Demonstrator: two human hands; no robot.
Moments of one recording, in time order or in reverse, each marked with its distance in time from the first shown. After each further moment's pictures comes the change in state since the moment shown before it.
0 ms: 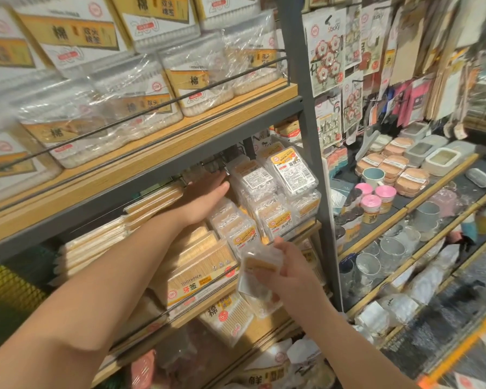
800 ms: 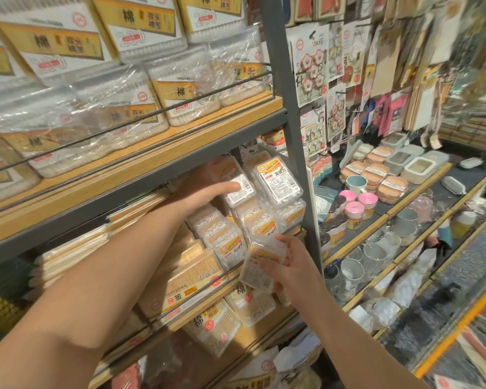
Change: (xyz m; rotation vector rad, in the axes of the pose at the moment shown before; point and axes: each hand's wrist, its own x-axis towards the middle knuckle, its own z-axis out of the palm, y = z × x) left_hand 0.009 0.056 -0.002 -0.096 0.240 0.213; right_hand 0.016 -0.005 -0.024 0.071 0.117 0.032
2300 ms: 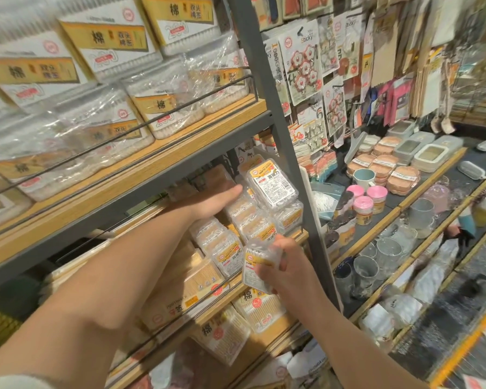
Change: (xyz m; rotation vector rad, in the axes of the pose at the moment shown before) left_hand 0.013 0.001 0.023 0.140 -0.475 -0.088; right_hand 0.023 0.028 -0.001 -0.197 -0.017 -0.082
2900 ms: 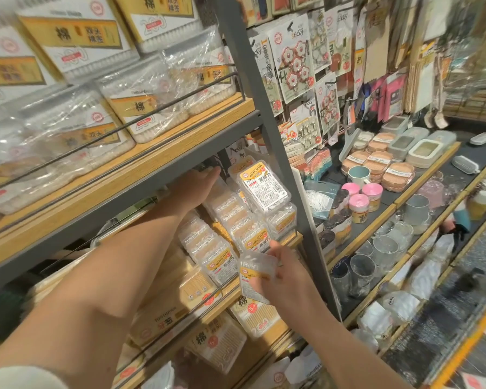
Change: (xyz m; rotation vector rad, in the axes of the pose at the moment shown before) left_hand 0.043 -0.013 -0.026 0.175 0.486 -0.045; right_hand -0.012 -0.012 -0.006 0.020 0.008 0.058
